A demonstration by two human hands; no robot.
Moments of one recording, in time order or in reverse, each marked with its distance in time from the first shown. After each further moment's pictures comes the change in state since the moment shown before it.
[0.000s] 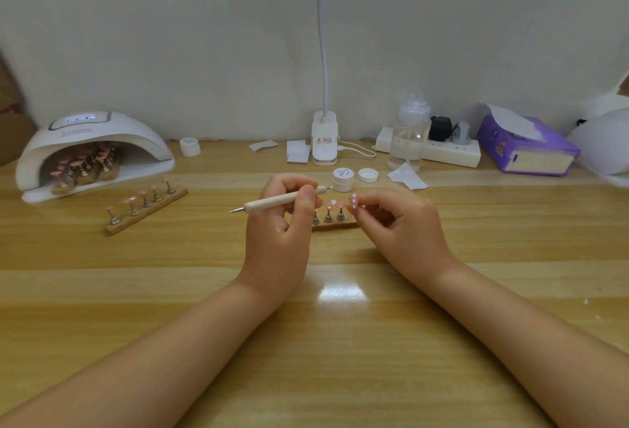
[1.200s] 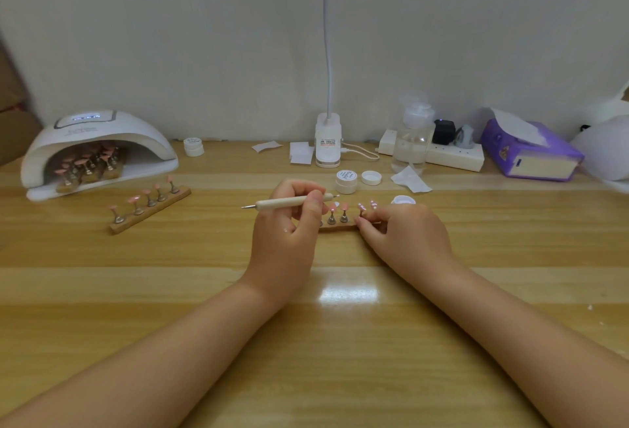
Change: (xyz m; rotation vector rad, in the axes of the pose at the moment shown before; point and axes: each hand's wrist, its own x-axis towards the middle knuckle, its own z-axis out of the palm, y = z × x) left_hand 0.001 -0.003 0.000 0.003 -0.053 -0.054; right_hand 0.002 0.005 0.006 -0.431 -0.267 0.329
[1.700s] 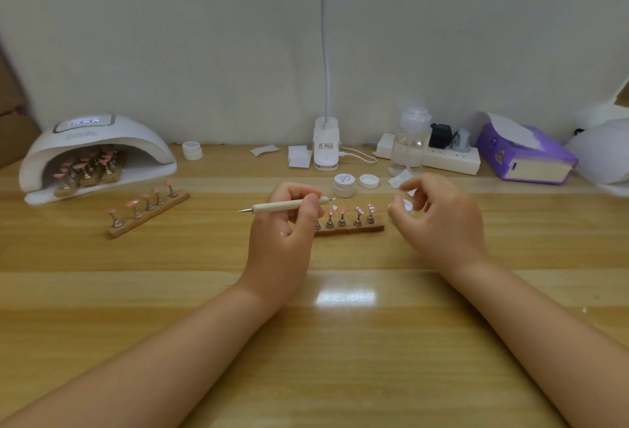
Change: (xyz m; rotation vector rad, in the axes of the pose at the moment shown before) left_hand 0.000 0.000 -0.003 0.004 0.011 -0.039; right_hand 0.007 0.022 -0.025 0.124 0.291 -0.009
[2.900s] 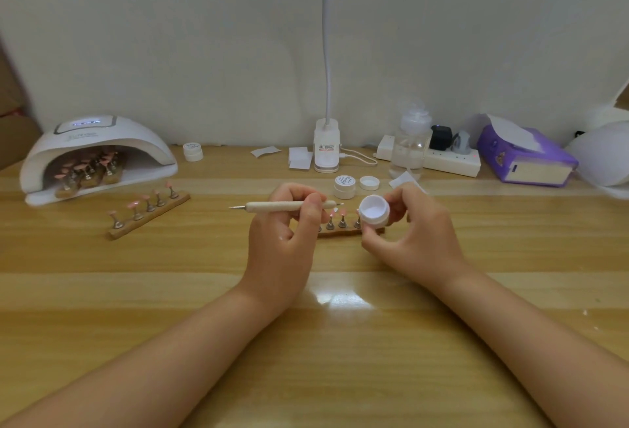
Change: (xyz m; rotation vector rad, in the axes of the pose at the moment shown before) left_hand -0.003 0.008 0.001 0.009 0.027 0.082; right_hand -0.014 -0.013 0.009 0.244 -0.064 -0.142
